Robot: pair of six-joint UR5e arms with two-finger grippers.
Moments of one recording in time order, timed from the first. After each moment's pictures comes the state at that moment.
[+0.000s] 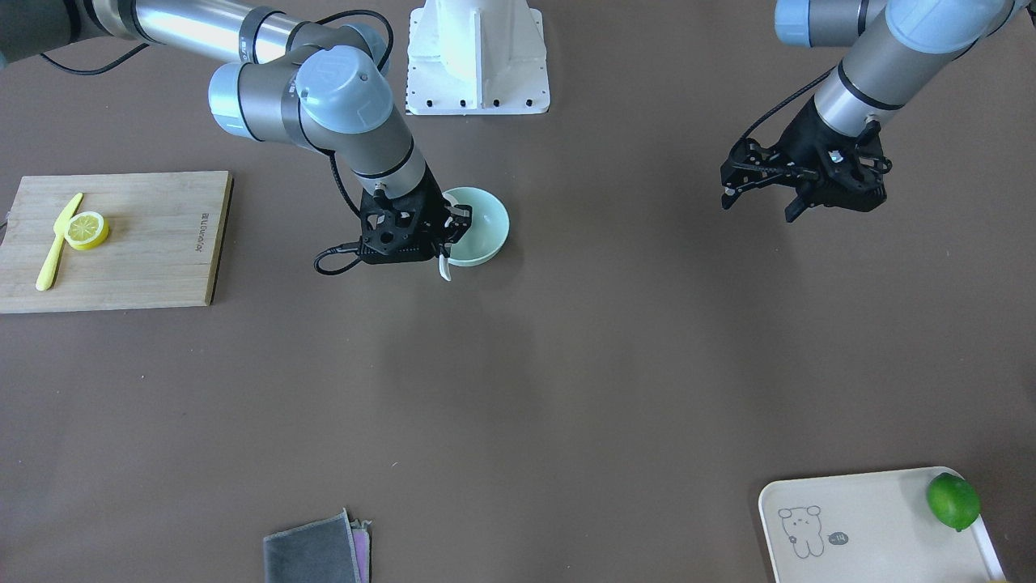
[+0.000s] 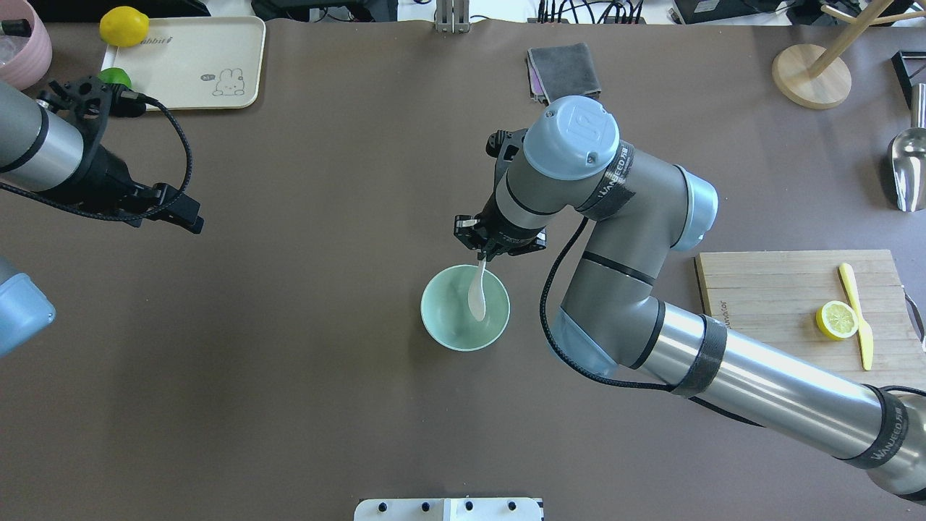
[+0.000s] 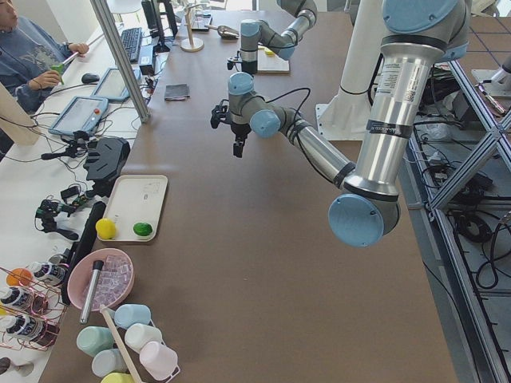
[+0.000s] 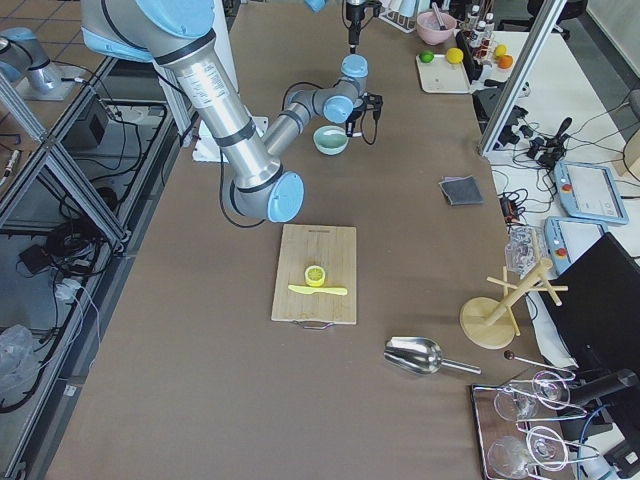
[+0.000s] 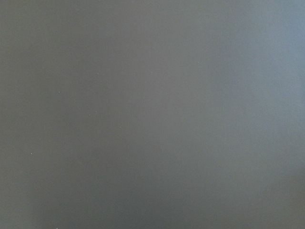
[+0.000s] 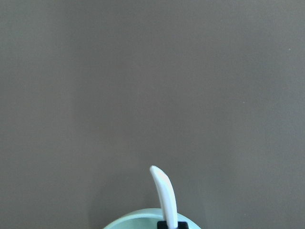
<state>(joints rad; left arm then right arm) -0.92 -1.78 -2.01 -1.67 -2.21 -0.78 0.59 -0.88 1.60 -1.38 2.03 1.30</state>
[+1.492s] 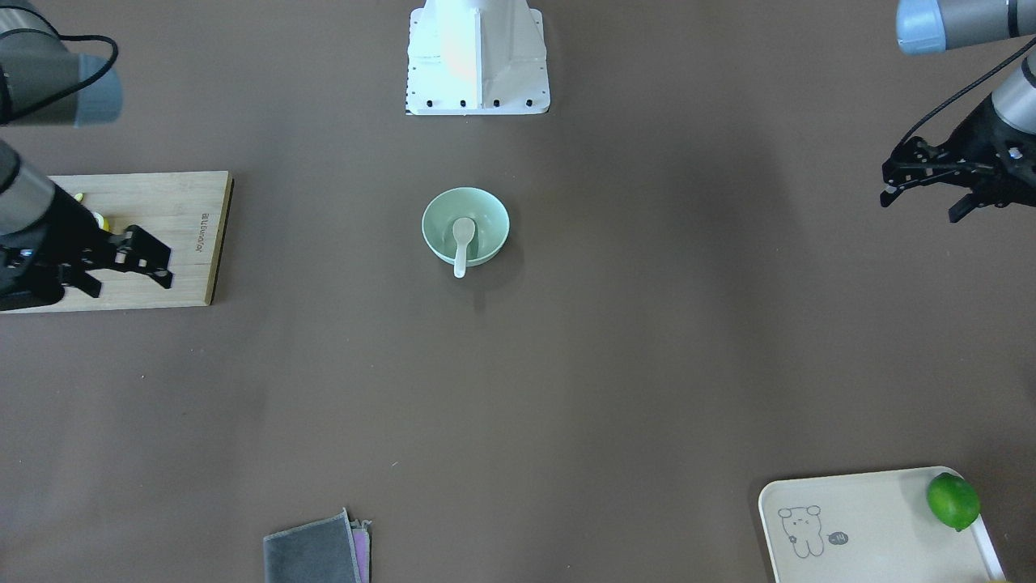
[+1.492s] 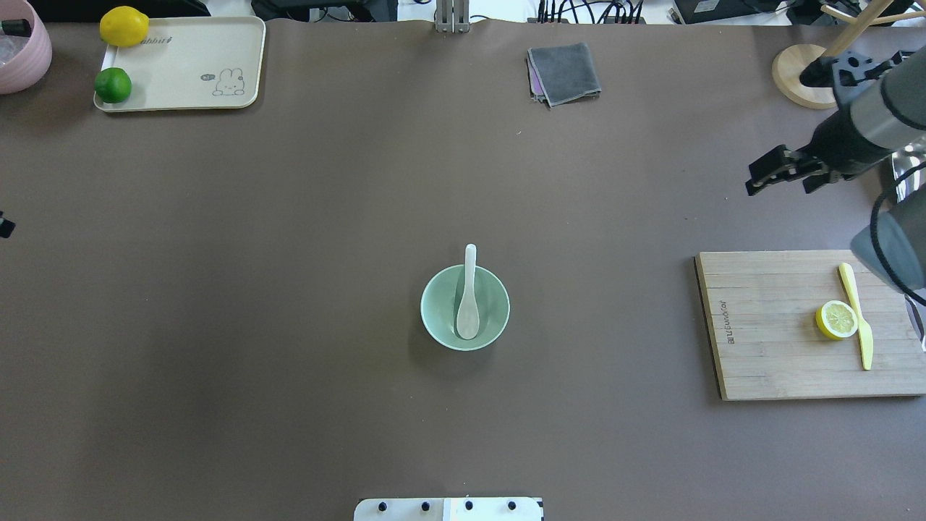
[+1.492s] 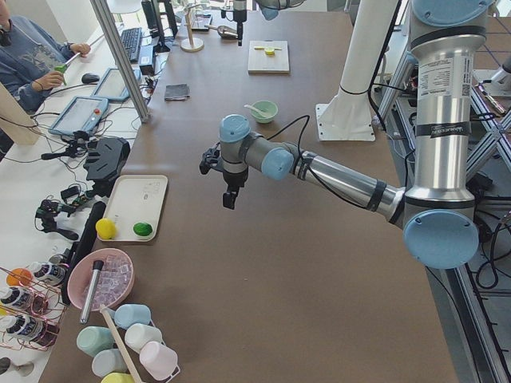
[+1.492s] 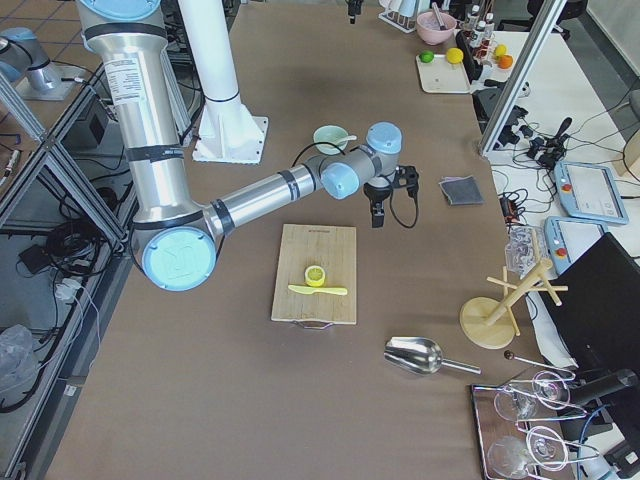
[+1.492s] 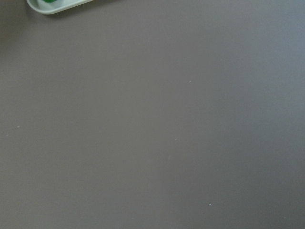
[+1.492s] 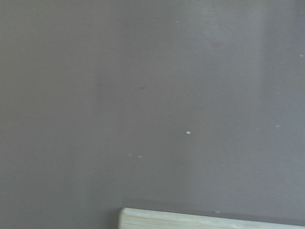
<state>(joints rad) -1.23 -1.48 -1.96 -1.67 -2.29 -0.23 1.13 -1.43 1.78 -1.42 2.28 0.55</state>
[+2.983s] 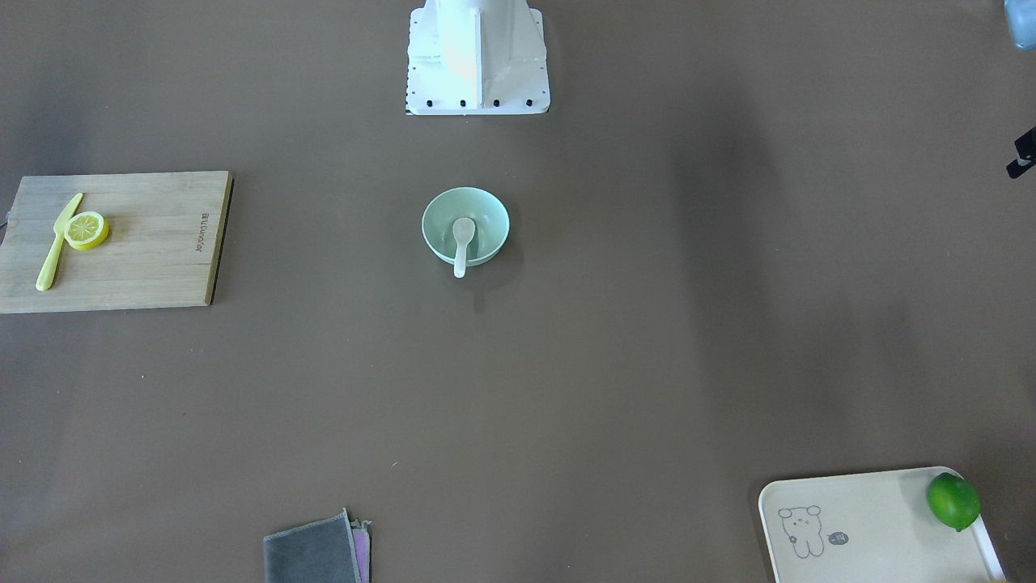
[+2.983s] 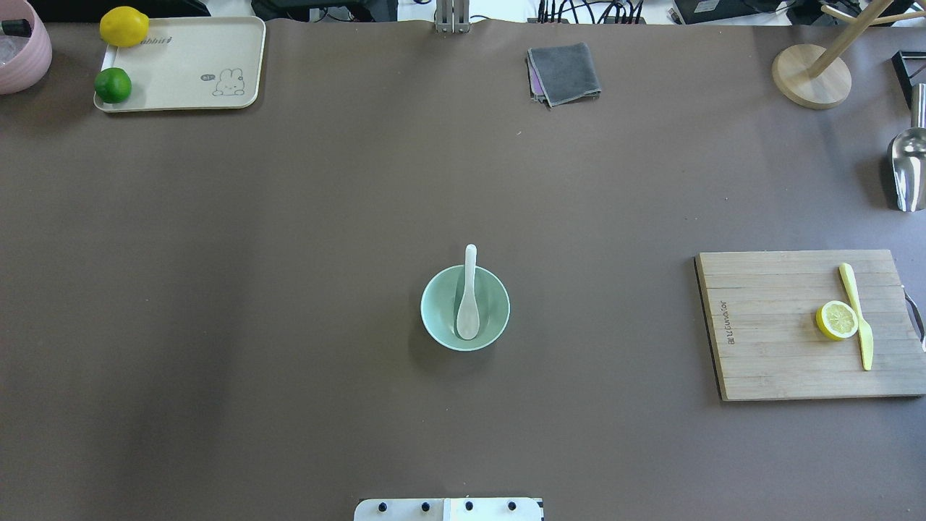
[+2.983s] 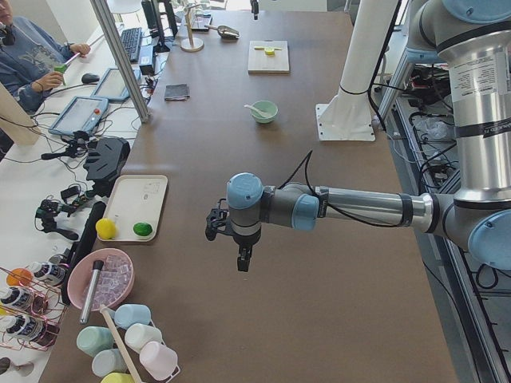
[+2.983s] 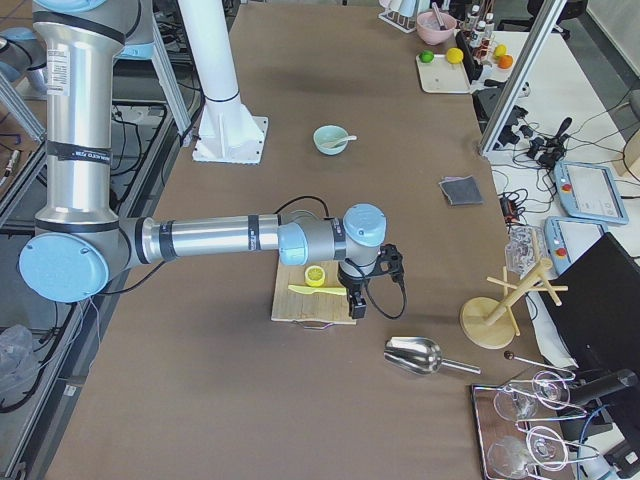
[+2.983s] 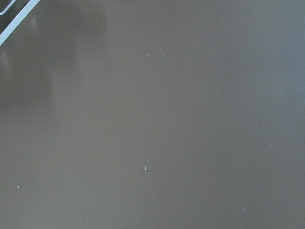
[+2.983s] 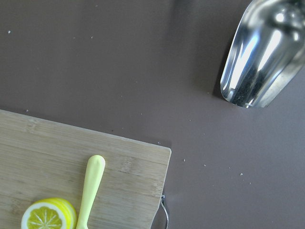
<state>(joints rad) -1.45 -1.36 -1.82 -1.66 -2.32 -0.09 1.40 -1.66 1.74 -1.52 2.34 -0.01</state>
